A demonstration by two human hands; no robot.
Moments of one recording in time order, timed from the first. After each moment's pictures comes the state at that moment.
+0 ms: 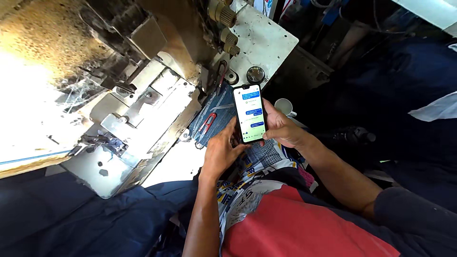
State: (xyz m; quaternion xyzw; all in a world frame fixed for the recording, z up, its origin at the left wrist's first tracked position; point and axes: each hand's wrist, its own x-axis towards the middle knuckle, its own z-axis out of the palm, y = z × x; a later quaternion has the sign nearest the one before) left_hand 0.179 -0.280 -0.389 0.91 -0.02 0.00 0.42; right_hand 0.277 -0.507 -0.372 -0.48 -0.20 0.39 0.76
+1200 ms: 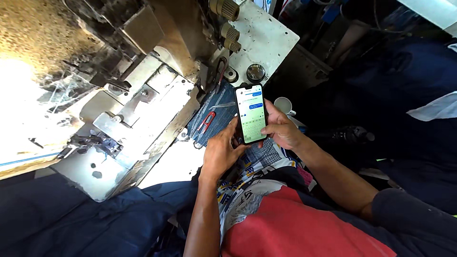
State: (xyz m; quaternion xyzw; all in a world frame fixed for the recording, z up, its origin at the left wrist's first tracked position) left_hand 0.177 -0.281 -0.392 0.92 -0.03 0.02 0.40; right_hand 0.270 -0.502 -0.376 -0.49 -0.13 0.37 0.78
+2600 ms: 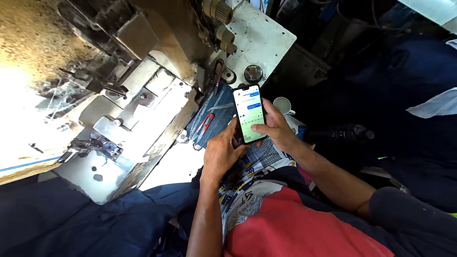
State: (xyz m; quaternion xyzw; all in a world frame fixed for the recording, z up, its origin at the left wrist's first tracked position) left_hand 0.178 -0.285 -0.392 0.93 -0.04 0.03 0.37; right_hand 0.259 -0.488 -0.370 -0.61 -0.10 0.27 0.74
